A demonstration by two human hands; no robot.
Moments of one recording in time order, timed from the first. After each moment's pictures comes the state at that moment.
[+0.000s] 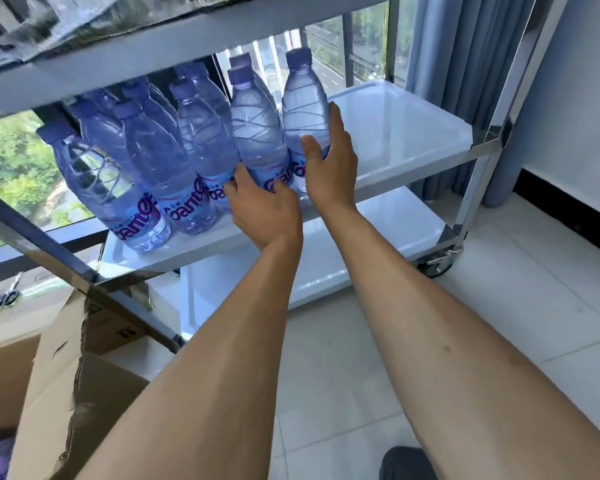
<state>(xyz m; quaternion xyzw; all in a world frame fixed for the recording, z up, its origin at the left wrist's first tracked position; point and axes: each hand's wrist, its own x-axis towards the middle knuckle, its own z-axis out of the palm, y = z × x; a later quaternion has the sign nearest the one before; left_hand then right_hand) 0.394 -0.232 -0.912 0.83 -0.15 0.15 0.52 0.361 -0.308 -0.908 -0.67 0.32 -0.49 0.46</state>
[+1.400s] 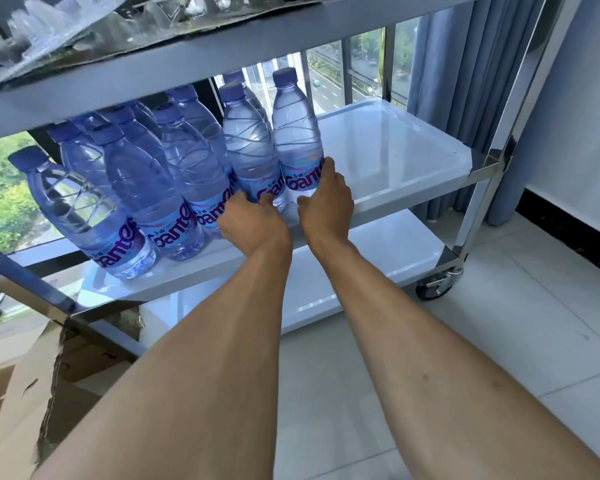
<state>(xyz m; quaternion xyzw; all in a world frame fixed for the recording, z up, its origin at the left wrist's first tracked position) 0.430 -0.262 -0.916 0.86 -0.11 0.09 0.49 0.377 -0.330 -0.930 -0.74 0.43 -0.39 0.33</state>
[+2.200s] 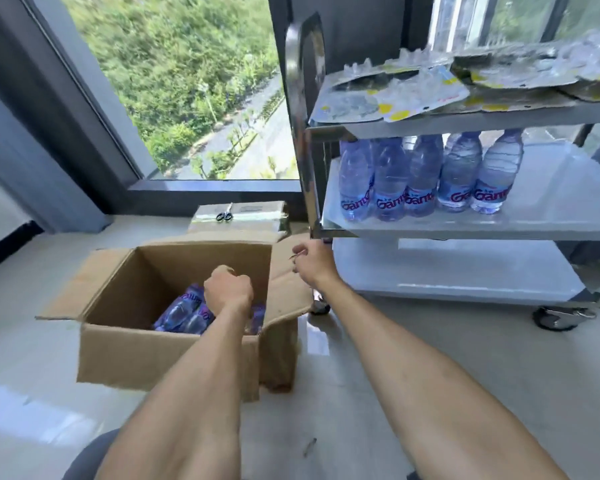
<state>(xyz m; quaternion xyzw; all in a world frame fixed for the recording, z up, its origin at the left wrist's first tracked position) 0.442 0.194 -0.867 0.92 0.15 0.04 0.35 0.414 0.040 -0.869 -0.81 0.22 -0.09 0.54</state>
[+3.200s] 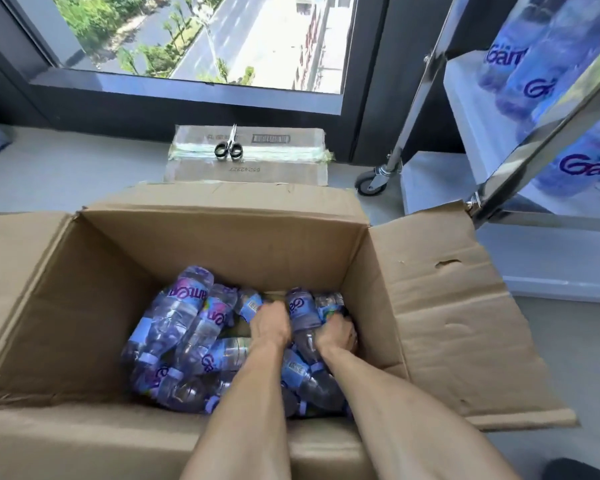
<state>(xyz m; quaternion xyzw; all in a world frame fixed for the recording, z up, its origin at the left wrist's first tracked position) 0.658 0.270 -1.147 0.95 -0.13 -0.27 0.06 0.588 0.179 -1.168 -0.81 0.49 0.16 0.28</state>
